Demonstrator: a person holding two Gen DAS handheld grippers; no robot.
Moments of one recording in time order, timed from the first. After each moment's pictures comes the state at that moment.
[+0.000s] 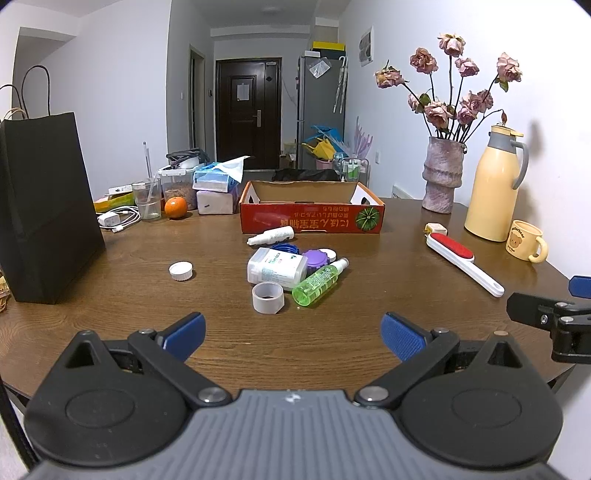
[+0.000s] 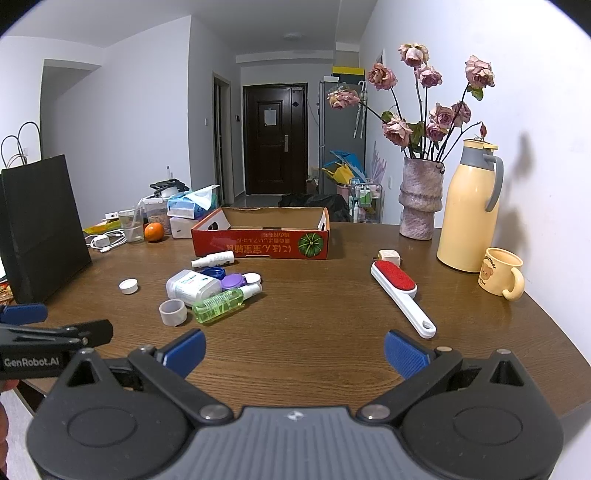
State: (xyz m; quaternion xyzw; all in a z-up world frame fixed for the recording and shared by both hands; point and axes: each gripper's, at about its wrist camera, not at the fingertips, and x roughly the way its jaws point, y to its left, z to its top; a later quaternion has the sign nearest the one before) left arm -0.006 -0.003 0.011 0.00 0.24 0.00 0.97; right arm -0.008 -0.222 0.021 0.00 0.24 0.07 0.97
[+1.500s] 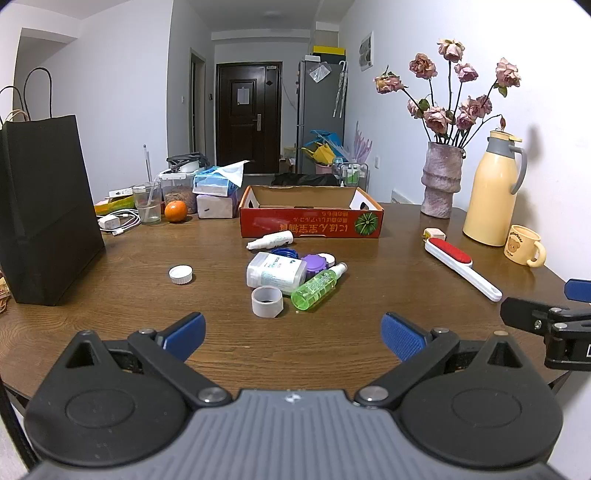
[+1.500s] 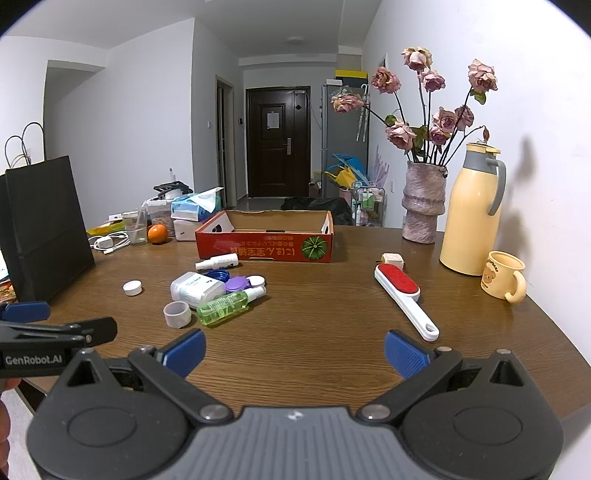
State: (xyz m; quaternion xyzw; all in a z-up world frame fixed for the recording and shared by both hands) left arm -0.009 -0.004 0.017 0.00 0.24 0.00 0.97; right arm -0.009 -0.219 0.027 0.00 0.23 0.07 0.97
